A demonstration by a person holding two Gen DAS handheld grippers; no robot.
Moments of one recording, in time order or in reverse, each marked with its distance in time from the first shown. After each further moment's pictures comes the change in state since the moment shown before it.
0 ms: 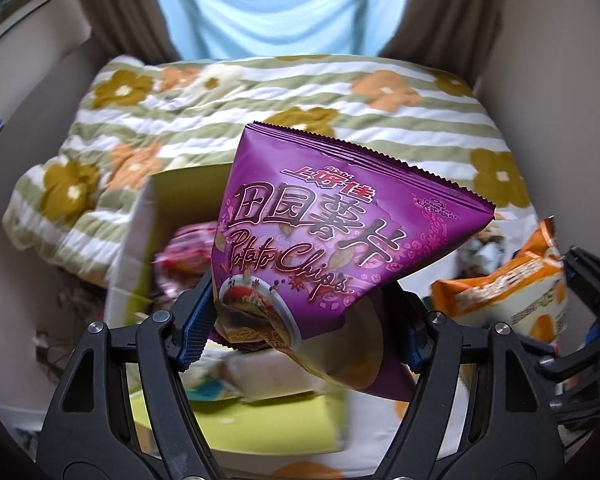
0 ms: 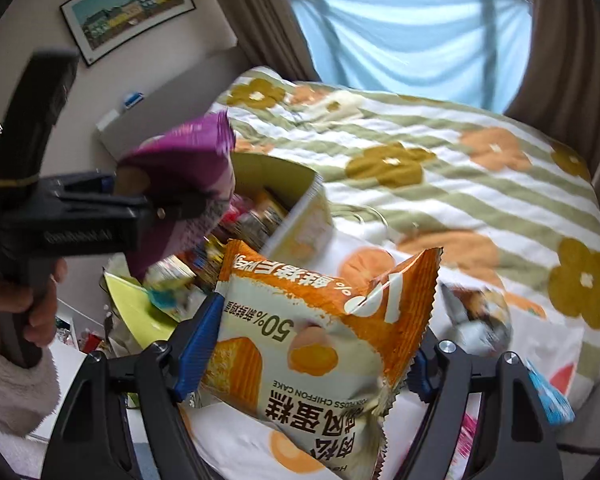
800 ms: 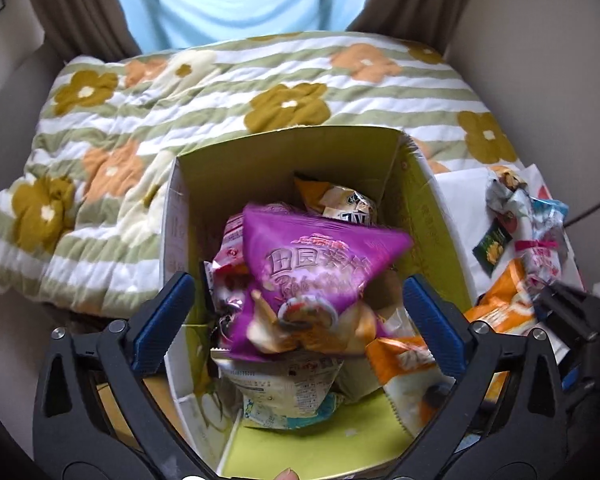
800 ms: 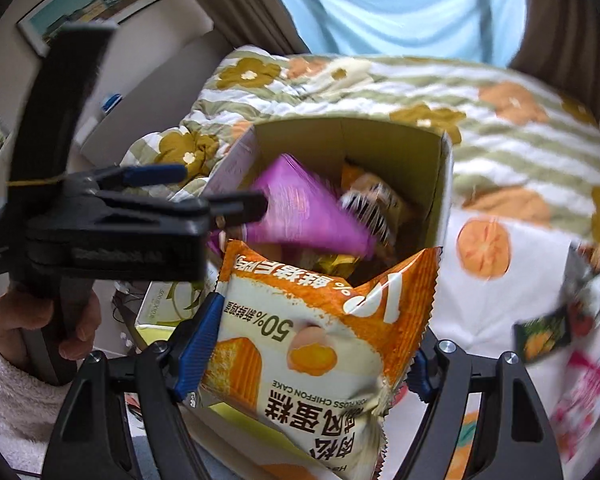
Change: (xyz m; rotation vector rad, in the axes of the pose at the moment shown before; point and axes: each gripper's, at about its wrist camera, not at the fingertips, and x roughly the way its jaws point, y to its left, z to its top) left arm 0.050 0.117 -0.010 0.158 0.055 -0.165; right arm 0.110 0.119 0.017 0.197 0.091 -0.027
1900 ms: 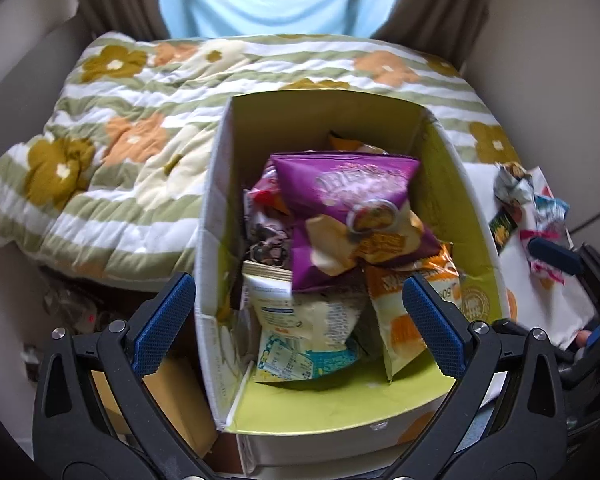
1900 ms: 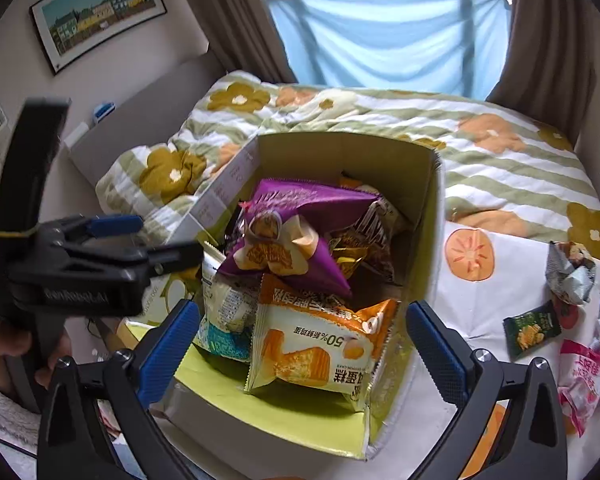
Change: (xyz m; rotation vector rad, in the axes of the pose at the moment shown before) left arm -0.017 0.022 -0.070 -0.082 -0.036 0.020; right arm -0.017 0.028 -0.032 -0.047 -0.156 -0.117
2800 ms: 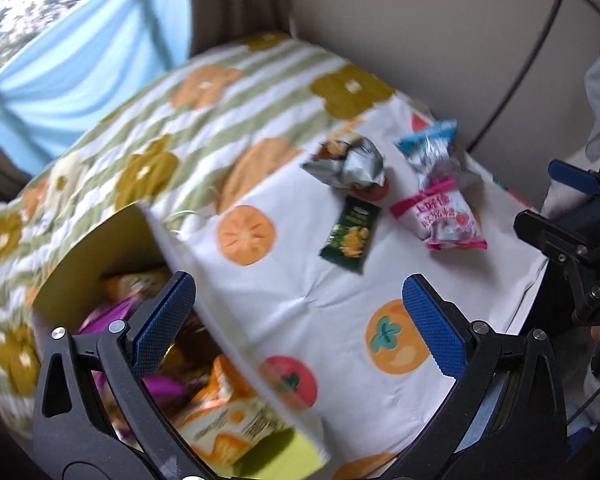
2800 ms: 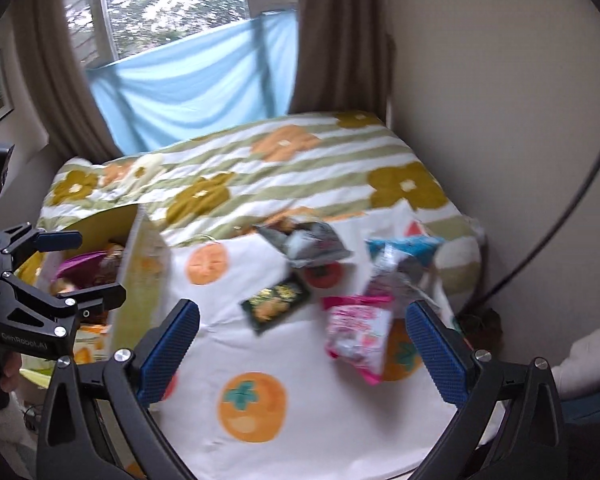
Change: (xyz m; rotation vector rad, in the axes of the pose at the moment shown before) left arm 0.033 -0.290 0.053 0.596 0.039 -0.190; right arm -0.147 -0.194 -0.061 0.364 -0.135 -0.488
